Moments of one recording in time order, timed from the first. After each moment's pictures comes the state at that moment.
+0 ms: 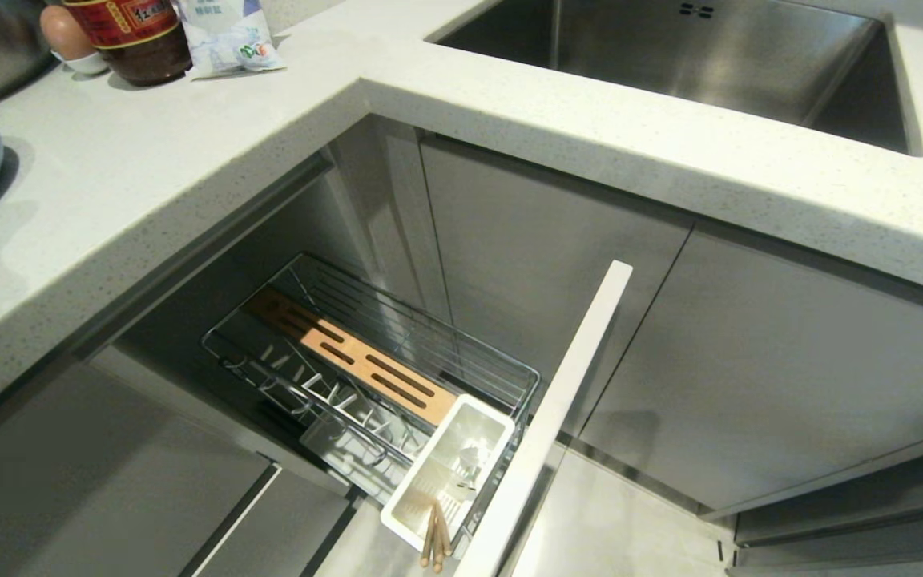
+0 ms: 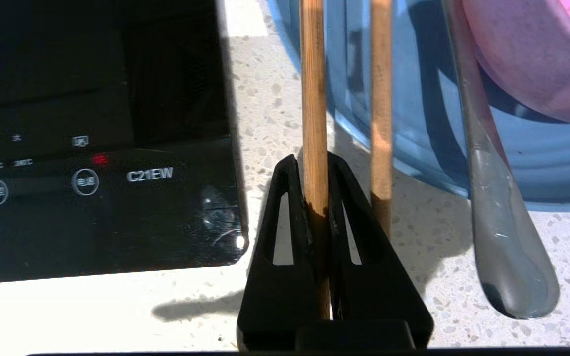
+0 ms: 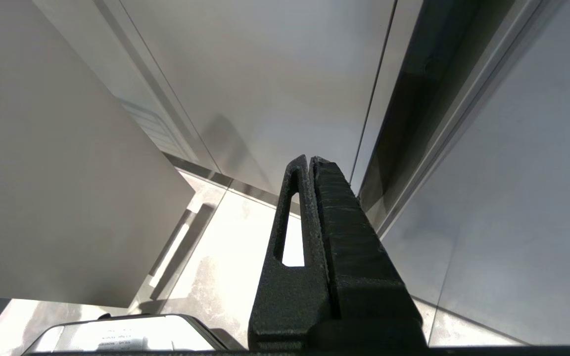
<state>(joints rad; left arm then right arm) 0.43 1.30 -1.67 1.00 0.30 -0.42 -0.01 0.00 0.00 -0.01 -0.05 0.09</state>
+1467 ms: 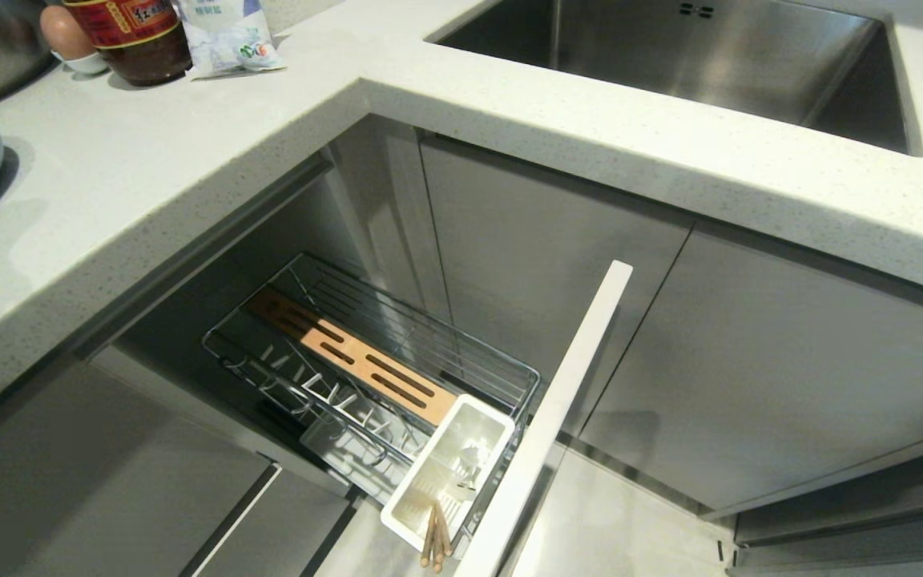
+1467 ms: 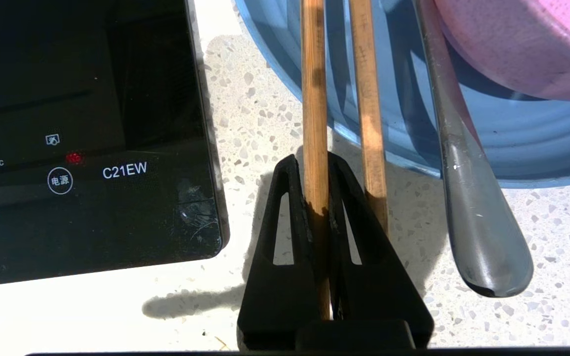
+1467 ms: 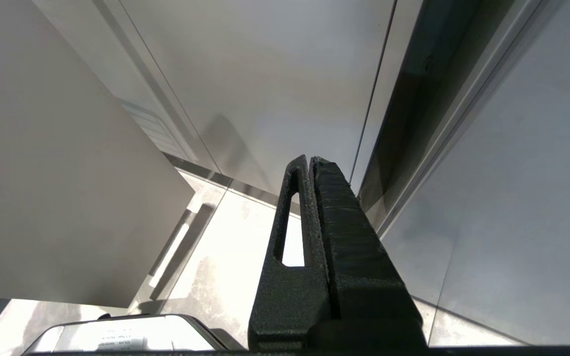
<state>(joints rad) 0.39 1.29 -1.66 1.00 0.30 -0.42 -0.01 0.00 0.00 -0.01 -0.05 0.09</state>
